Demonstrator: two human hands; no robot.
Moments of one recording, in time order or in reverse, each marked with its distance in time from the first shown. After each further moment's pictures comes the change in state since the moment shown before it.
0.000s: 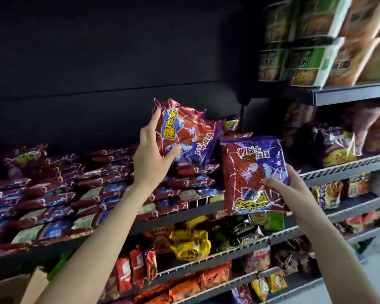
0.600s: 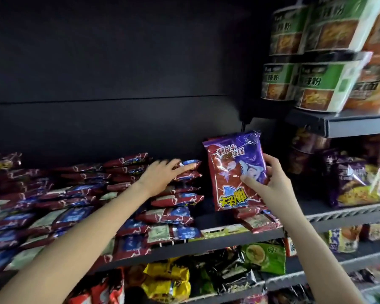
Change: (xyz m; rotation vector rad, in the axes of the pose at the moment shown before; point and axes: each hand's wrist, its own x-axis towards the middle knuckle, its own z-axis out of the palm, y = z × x) left_hand 0.061 -0.090 0.134 0.925 -0.732 0.424; right_hand 0.133 -0.012 -0.013 -0.177 0.002 -0.249
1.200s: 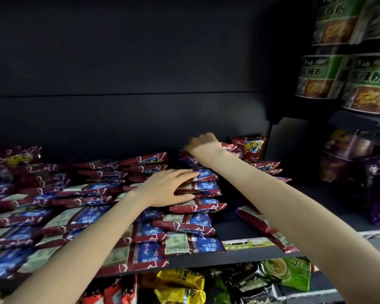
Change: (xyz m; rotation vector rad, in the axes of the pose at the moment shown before) left_hand -0.037 -0.018 -0.004 -0.373 -0.067 -0.061; right_hand 0.132 -0.048 0.184 -1.479 -0.471 -0.875
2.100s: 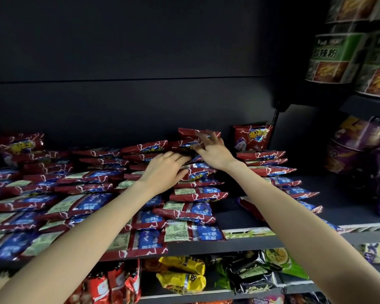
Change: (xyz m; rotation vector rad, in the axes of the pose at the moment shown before) left_hand 0.006 0.002 0.011 0.123 0.233 -0.136; right_hand -0.013 -0.008 0.072 1.020 -0.048 0.366
